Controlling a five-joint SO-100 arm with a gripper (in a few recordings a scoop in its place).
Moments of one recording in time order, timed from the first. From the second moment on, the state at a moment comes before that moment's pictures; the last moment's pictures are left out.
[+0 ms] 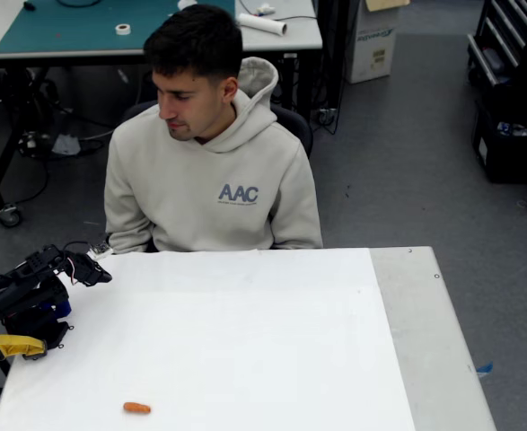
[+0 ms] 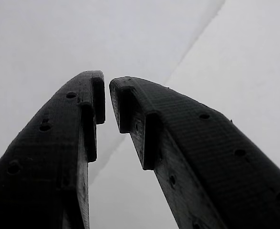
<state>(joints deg) 4.1 186.6 172.7 64.9 5.8</state>
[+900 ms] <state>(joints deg) 4.1 175.6 167.6 64.9 5.8</state>
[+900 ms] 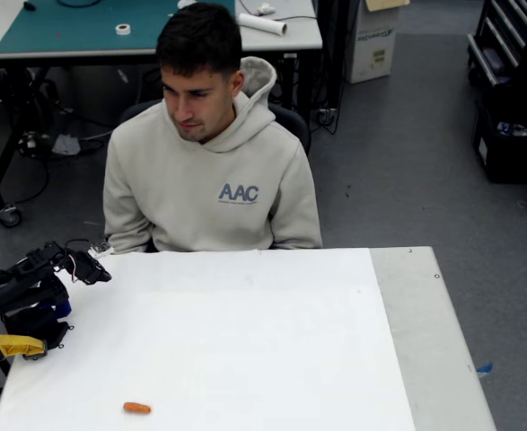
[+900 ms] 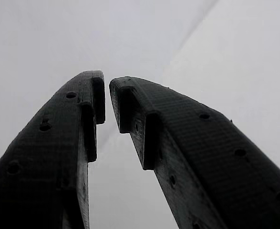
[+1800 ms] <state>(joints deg) 30.6 110.3 134.4 44.7 1.1</state>
